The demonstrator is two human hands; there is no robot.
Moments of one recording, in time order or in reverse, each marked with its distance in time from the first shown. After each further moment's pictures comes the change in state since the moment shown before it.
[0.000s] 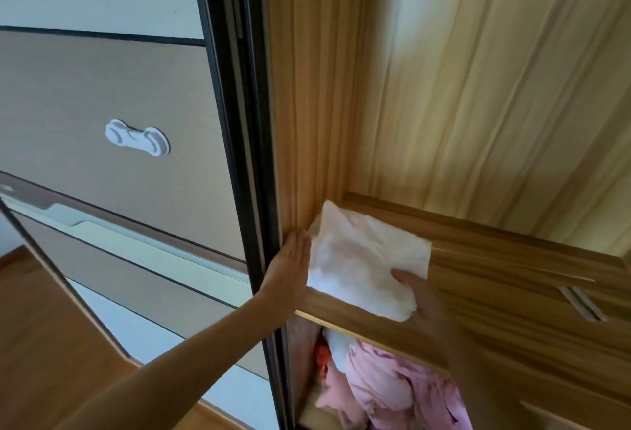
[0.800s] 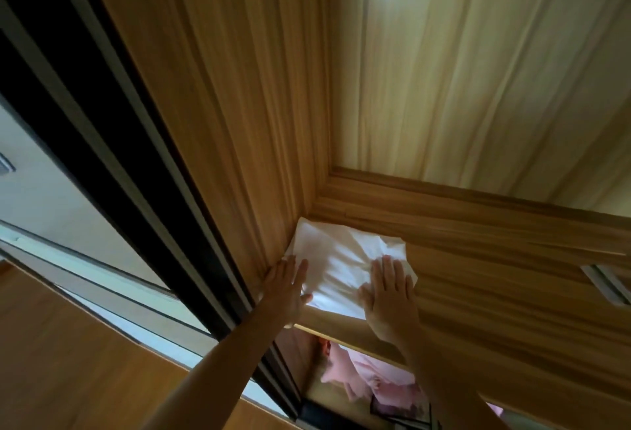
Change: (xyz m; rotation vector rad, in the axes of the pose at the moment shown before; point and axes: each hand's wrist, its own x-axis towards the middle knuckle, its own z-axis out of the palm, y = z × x) left_hand 0.069 0.089 0.086 -0.673 -0.285 0.010; right_hand 0.114 0.084 -0.037 -1.556 0.357 -0.458
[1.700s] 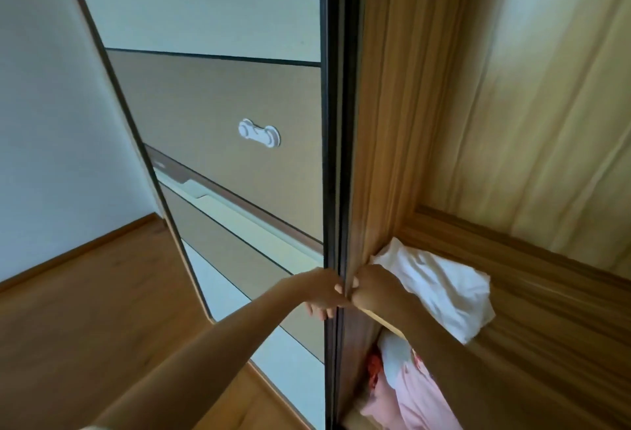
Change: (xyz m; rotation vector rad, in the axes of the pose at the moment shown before) left_hand -0.191 -0.035 -0.147 -0.686 -0.367 -0.267; right_hand -0.068 -0.205 -0.119 -0.014 -0.347 -0.426
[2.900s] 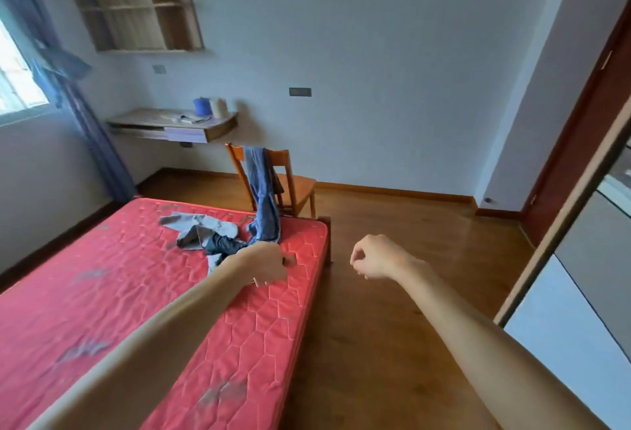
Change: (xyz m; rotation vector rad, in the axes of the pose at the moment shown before) left_hand -0.586 -0.528 0.157 -0.421 0.507 -1.148; right_hand -0.176 -0.671 0.214 -0.178 -0.391 -1.066
